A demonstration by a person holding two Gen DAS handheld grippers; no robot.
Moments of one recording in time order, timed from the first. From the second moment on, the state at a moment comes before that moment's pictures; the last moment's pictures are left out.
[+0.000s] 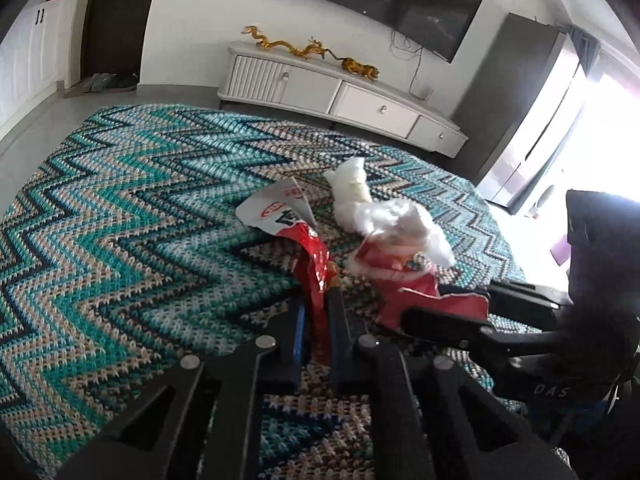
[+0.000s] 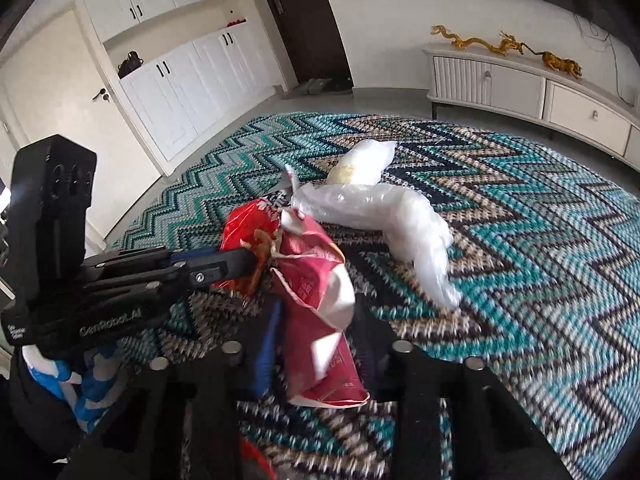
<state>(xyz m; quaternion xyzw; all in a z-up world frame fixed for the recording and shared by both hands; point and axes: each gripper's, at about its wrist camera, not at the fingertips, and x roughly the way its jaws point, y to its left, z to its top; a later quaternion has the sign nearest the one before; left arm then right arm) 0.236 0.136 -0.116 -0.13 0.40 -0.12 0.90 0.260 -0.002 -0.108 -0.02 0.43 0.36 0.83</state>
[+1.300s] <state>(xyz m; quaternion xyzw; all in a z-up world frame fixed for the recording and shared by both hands) 0.025 0.101 0.074 -0.04 0.22 -0.16 0.96 -0.015 -0.167 0.037 0.10 0.25 0.23 0.94</state>
